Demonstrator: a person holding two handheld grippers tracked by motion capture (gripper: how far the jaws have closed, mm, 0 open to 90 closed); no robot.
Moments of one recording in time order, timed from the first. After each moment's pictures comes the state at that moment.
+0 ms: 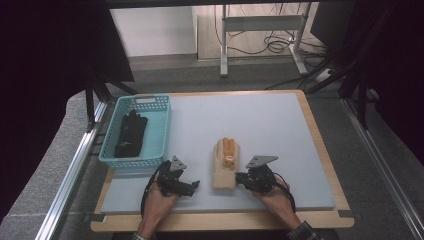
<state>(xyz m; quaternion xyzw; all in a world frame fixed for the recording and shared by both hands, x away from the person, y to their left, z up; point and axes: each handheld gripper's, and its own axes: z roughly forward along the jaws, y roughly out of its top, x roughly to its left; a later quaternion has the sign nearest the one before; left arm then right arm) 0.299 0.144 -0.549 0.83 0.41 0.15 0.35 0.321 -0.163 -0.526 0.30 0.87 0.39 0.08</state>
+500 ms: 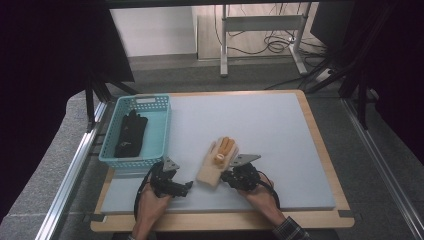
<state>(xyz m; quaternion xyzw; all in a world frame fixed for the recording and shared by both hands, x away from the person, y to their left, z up) 0.296 0.161 -0.551 0.82 0.43 0.15 0.34 0.325 -0.120 -0.530 0.28 0.87 0.39 0.08</state>
